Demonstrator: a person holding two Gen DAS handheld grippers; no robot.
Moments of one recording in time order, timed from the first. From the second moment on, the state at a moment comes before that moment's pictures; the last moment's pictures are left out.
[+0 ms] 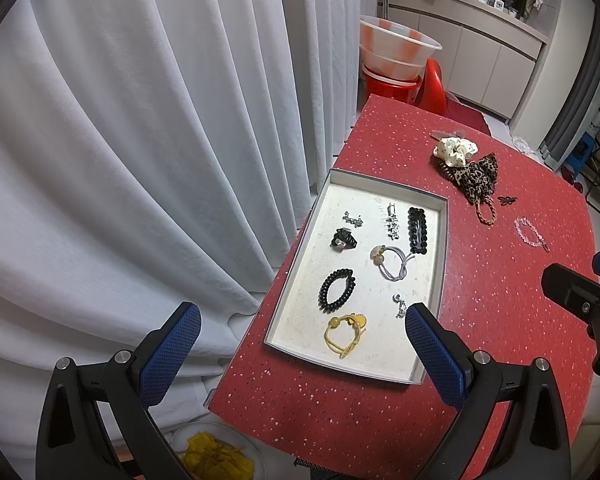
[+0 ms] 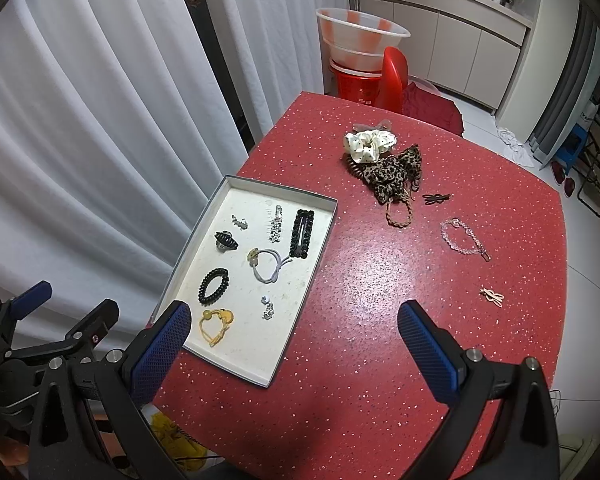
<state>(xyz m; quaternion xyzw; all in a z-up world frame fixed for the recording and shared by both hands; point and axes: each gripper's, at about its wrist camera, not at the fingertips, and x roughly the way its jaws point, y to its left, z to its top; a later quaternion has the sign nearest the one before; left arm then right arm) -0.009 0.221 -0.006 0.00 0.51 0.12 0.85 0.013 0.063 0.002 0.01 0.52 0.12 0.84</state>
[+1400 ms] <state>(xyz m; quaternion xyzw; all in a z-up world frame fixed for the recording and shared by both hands) -0.009 0.222 -0.008 0.00 0.52 0.12 0.85 0.009 0.068 0.003 0.01 0.53 0.12 0.84</state>
